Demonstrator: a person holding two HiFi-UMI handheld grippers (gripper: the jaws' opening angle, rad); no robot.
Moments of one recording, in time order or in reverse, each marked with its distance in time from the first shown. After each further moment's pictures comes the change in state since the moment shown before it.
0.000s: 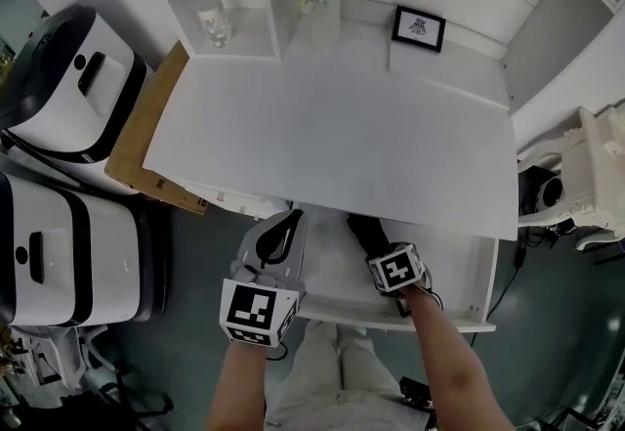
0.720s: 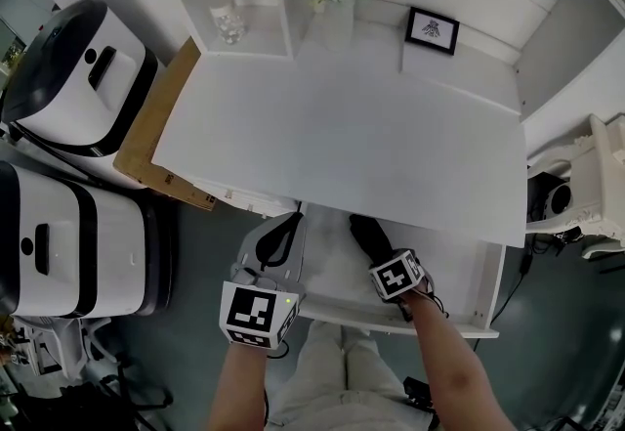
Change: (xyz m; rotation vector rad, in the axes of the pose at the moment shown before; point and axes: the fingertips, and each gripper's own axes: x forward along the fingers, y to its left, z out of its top) left arm -0.008 0.011 -0.004 0.007 0.023 0.044; right arm 0.016 0.012 -0.007 -0.168 0.053 0.012
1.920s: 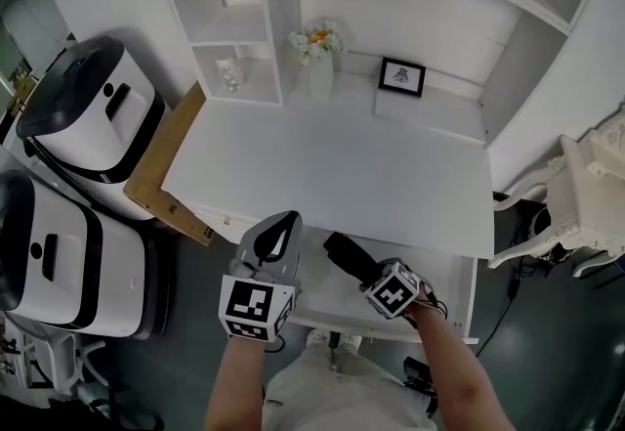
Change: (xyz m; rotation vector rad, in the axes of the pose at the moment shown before) left arm -0.019 -0.030 0.081 0.071 -0.141 0.003; right arm -0.107 0.021 0.021 -0.302 -0.109 0.066
